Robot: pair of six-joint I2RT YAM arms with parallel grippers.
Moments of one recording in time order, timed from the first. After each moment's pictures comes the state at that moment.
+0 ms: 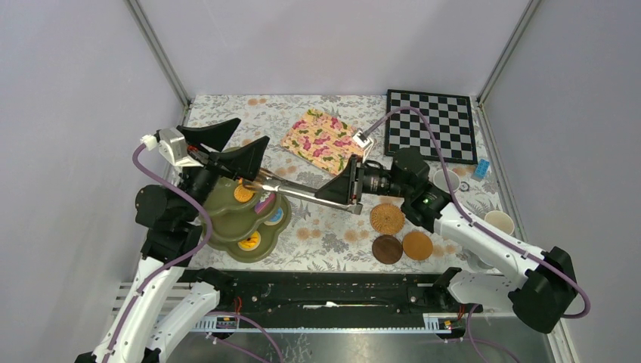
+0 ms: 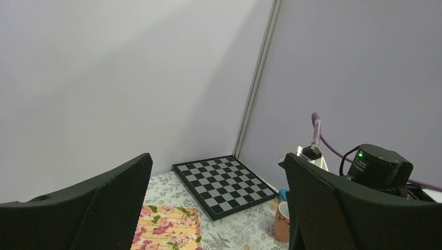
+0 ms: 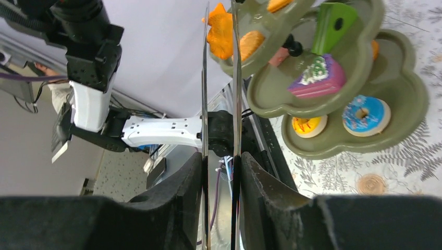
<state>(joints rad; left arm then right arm) -0.38 0.64 0.89 0.24 0.25 -0.38 0.71 1.14 0.85 0.24 -0.67 0.79</state>
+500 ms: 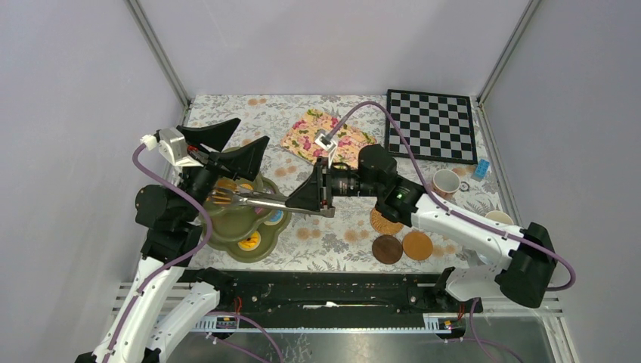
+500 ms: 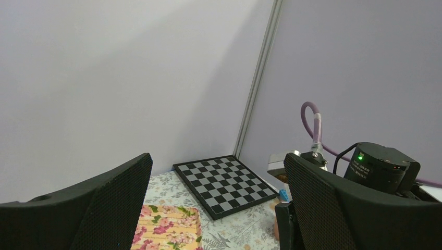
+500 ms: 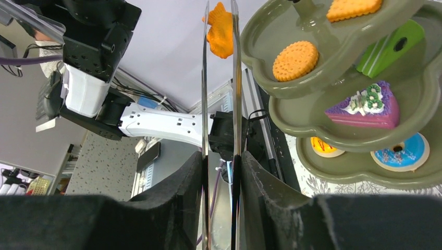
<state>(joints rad) -0.37 0.64 0.89 0.24 0.25 -0.38 0.92 1.31 1.05 0.21 -0.60 0.67</state>
